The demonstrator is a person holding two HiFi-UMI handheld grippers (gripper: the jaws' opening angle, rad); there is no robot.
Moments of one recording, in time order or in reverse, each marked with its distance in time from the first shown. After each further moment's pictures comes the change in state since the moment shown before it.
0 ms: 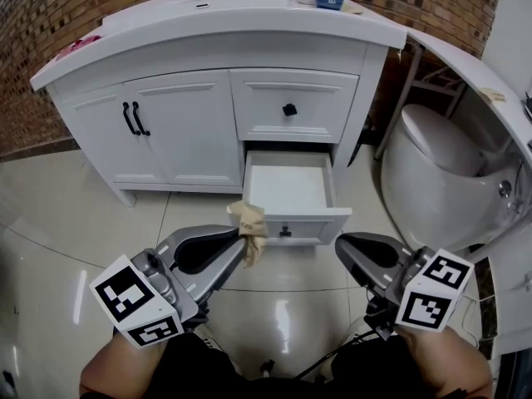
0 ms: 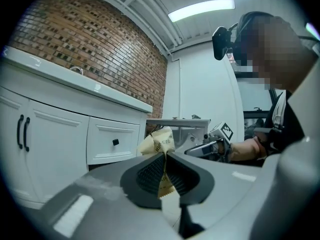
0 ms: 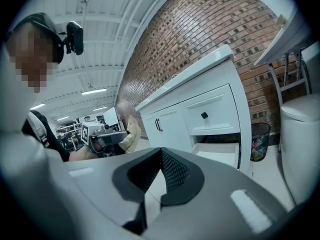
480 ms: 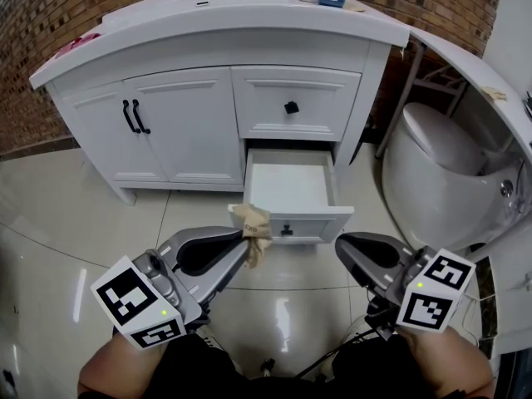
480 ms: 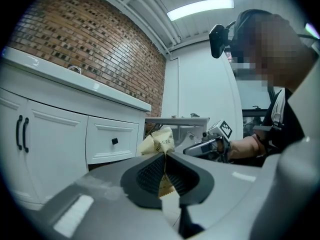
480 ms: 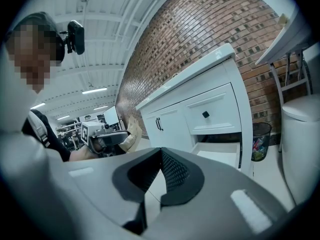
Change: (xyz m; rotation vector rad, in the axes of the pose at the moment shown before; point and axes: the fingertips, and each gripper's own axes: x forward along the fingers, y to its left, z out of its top) left arm 0.000 -0.002 -0.003 0.012 0.016 -0.010; right arm 0.004 0.004 -0.001 -0.004 0.010 0.001
